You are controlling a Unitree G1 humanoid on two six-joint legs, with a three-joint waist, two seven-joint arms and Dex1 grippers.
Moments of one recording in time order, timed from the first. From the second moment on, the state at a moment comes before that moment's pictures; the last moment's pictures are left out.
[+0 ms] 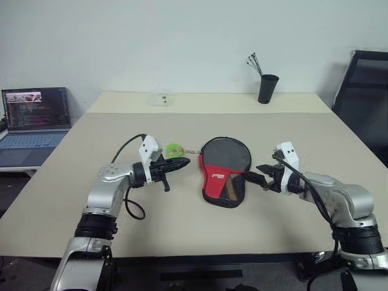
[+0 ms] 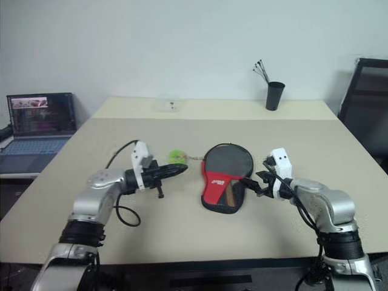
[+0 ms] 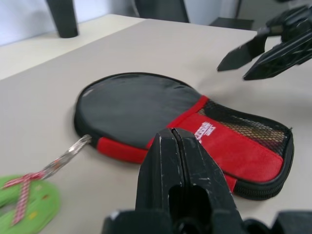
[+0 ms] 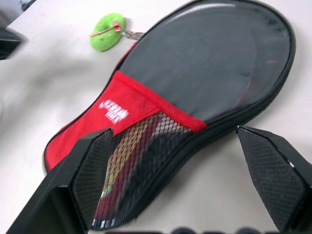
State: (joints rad) left arm -0.62 0.54 0.04 0.27 -0.32 0.25 -1.09; right arm -0.57 -0.44 -0.08 -0.07 0.59 1.03 0.45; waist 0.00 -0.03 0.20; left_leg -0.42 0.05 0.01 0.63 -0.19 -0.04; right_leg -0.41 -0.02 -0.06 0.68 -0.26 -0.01
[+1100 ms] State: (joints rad) left arm -0.55 0.56 0.04 0.10 -0.35 0.35 -1.02; right arm -0.64 -0.31 0.11 0.16 0.33 0.88 0.52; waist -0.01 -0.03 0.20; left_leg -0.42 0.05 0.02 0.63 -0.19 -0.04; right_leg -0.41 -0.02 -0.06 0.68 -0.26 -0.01
